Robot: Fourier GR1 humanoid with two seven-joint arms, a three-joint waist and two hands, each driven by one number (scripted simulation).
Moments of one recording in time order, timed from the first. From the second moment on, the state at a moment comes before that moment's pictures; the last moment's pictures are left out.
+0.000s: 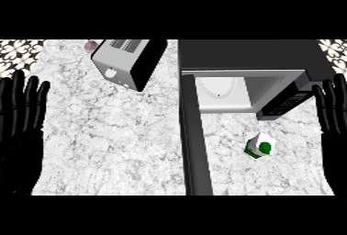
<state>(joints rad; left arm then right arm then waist) -0.01 0.05 0.00 -2.10 -0.04 0.04 -0.02 0.01 -0.09 -0.02 -2.10 0.00 -0.04 0.02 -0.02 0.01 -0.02</state>
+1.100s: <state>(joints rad) 0.37 0.04 0.00 -2.30 0.10 -0.05 0.00 0.11 0.00 0.35 -2.18 0.44 -0.38 0.19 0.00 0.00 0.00</state>
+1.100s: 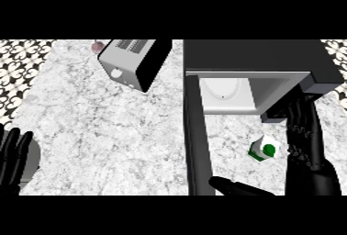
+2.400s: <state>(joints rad) 0.60 0.03 0.23 -2.38 0.29 -0.29 -0.04 0.23 -0.04 0.11 -1.78 0.16 -0.44 -0.17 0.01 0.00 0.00</state>
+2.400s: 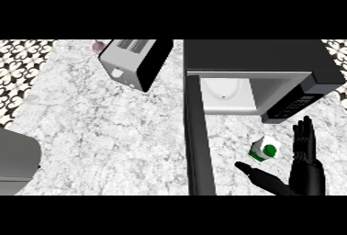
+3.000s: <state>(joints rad) 0.60 0.02 0.27 -2.37 0.32 -0.33 -0.03 0.22 -0.04 -0.05 -1.42 0.00 -0.33 -0.51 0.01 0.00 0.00</state>
